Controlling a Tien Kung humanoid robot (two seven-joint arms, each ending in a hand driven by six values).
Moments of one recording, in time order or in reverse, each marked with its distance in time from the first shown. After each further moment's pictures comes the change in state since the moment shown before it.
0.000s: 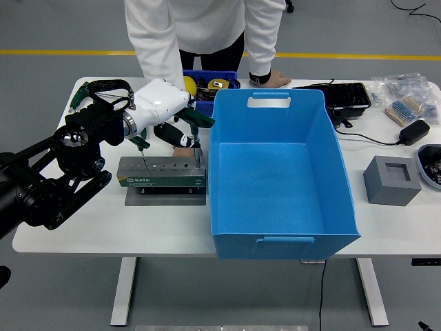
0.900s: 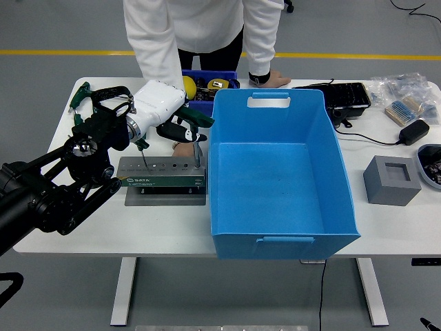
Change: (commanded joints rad) left arm 0.014 -0.068 -0.007 0.052 0.000 0.068 0.096; right arm 0.009 -0.008 0.006 0.000 -0.020 0.003 -0.003
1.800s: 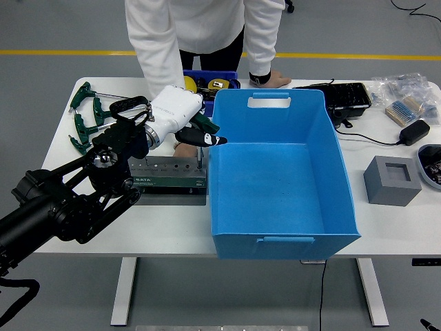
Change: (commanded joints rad) left arm 0.011 -0.068 0.049 -0.006 0.000 0.058 0.051; right arm -0.002 -0.003 -0.003 0.000 -0.004 0.001 -0.002
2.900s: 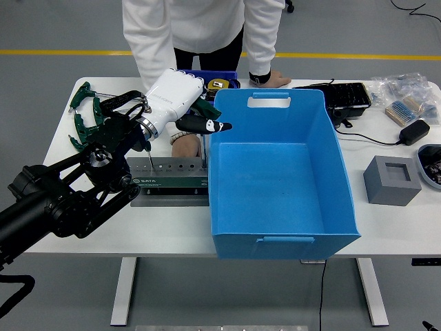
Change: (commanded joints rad) left arm -0.023 0.026 0.009 -0.004 -0.028 0.169 -0.016; right arm -0.008 -0.001 -0.008 0.000 0.016 -0.002 0.000
